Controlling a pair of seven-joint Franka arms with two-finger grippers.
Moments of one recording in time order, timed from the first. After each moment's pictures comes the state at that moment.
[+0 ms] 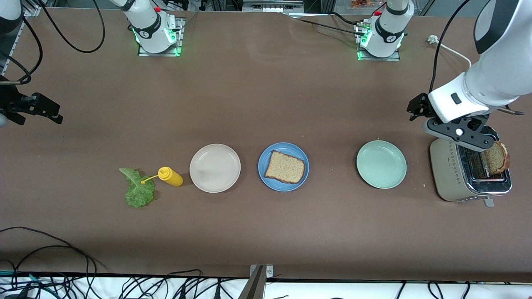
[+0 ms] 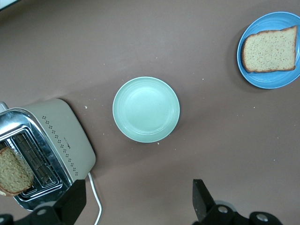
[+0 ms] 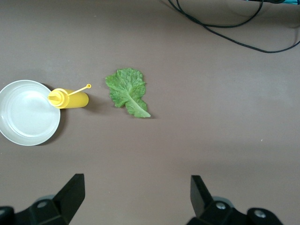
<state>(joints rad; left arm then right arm) 0.17 0.26 -0.43 -1.35 0.16 1.47 0.14 0.16 0.06 -0.22 -1.60 0.01 1.75 -0.11</state>
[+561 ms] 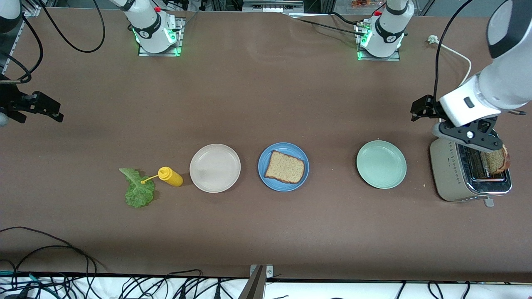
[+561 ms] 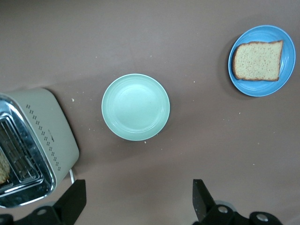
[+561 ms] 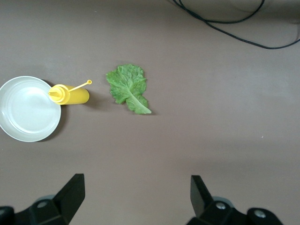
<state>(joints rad) 0.03 0.23 -0.20 -1.37 0.02 1.47 0.14 0.16 0.06 -0.22 -1.60 0.01 1.73 -0.11</state>
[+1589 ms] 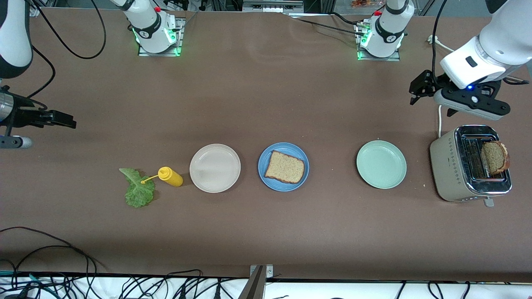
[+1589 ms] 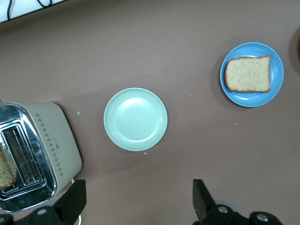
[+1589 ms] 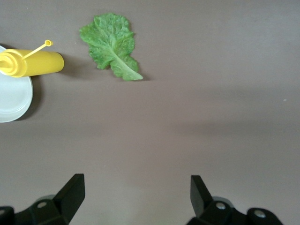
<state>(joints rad) -0.09 0.02 -0.09 -1.59 -0.01 1.63 0.14 0.10 0.21 -0.22 -1.60 0.03 1.64 -0.11</state>
